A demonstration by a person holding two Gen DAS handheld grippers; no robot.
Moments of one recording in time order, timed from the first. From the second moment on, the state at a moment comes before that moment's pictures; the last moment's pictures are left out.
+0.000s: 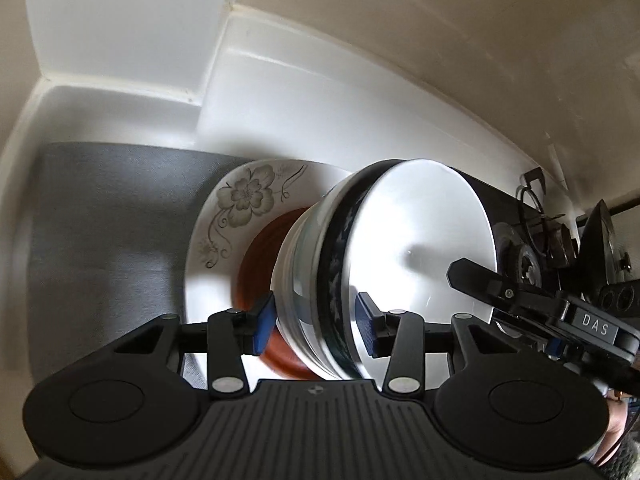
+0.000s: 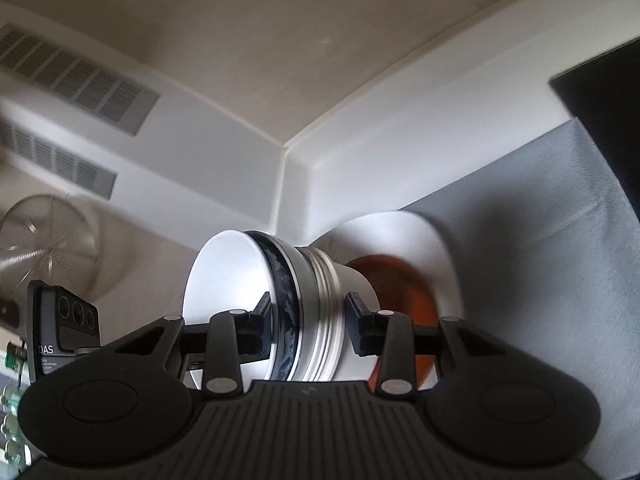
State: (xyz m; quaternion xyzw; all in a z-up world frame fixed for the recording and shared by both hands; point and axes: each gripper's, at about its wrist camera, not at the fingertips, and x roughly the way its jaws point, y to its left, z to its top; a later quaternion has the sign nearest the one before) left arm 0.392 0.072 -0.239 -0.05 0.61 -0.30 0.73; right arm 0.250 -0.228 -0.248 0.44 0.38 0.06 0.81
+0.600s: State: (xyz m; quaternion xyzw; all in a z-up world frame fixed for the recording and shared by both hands) left arm 0.369 0.080 -0.231 -0.01 0.53 -0.25 0.81; right arm 0.224 -0.223 -0.273 0.41 0.38 0.03 0.83
